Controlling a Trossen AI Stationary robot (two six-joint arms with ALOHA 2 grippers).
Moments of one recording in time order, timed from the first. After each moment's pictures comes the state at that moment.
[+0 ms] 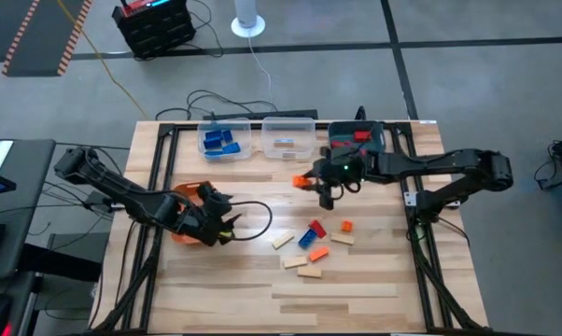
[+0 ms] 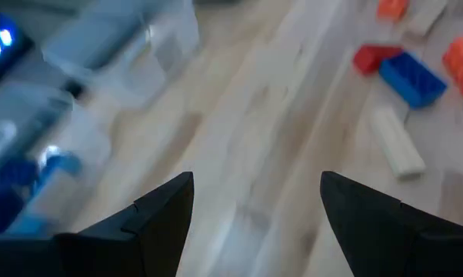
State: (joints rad) left arm -0.42 1.21 0.85 -0.55 -0.79 -0.57; right arm -0.14 1.33 0.90 -0.11 -0.05 -0.08
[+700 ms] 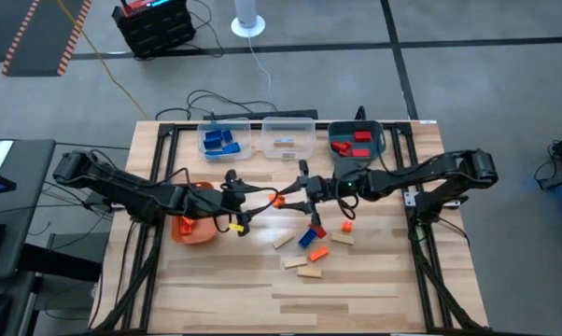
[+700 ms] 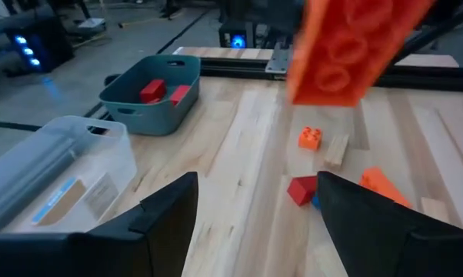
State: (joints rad) left arm -0.21 1.23 0.74 0.20 -0.51 -0.09; right arm -0.01 1.49 0.86 0.62 -0.19 -0.13
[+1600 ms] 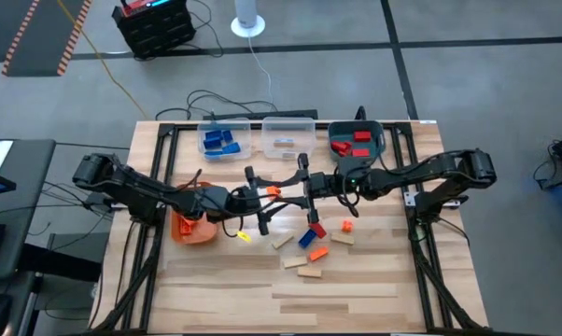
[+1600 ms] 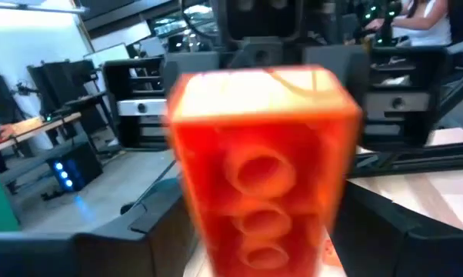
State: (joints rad) left arm -0.19 1.46 0.83 0.72 -0.50 0.27; right arm -0.01 1.49 0.88 0.72 -0.18 -0.19
